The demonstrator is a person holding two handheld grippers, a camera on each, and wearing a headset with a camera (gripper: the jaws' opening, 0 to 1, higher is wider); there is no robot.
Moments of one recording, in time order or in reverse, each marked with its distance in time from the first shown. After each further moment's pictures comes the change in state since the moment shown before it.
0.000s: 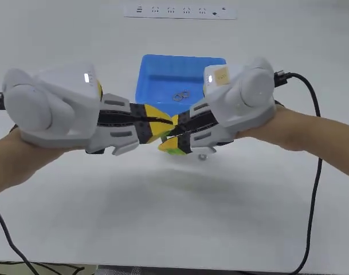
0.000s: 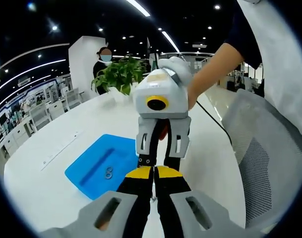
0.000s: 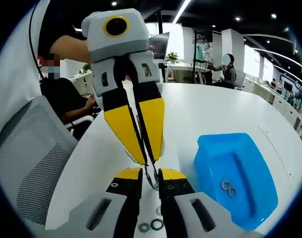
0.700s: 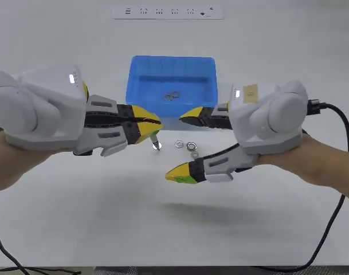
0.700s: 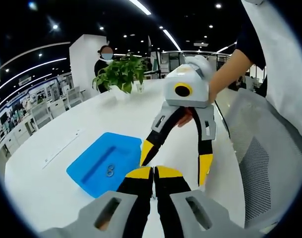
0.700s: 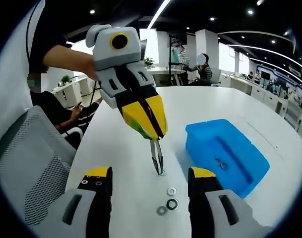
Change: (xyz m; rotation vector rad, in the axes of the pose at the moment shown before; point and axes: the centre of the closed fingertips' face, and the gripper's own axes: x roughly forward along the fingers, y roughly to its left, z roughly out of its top) left arm -0.003 0.001 0.000 -0.007 0.014 0.016; right arm -0.028 0.008 -0.006 0.134 -0.076 -0.182
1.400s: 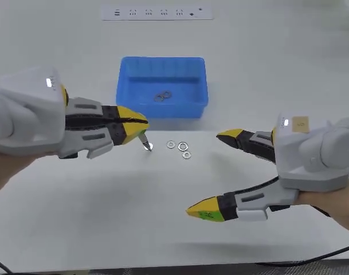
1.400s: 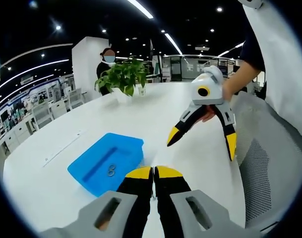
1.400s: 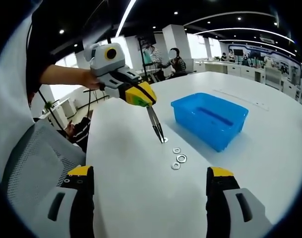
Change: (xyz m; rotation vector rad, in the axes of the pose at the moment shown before) left arm -0.004 0.004 -0.001 -0.020 -0.037 0.005; right arm -0.058 0.025 -0.043 0.286 -0.045 -0.147
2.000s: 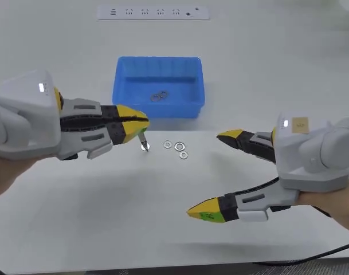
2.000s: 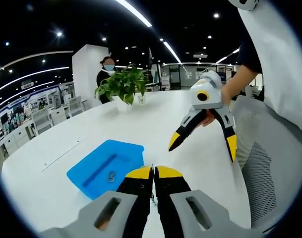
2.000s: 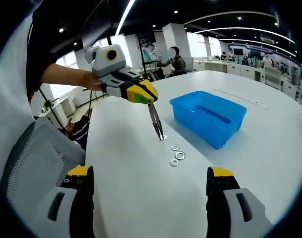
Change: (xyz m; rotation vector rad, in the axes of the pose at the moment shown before) left arm 0.001 0.002 0.003 0.017 -0.083 -0.003; right arm -0.004 -0.001 -0.004 -0.004 0.016 -0.005
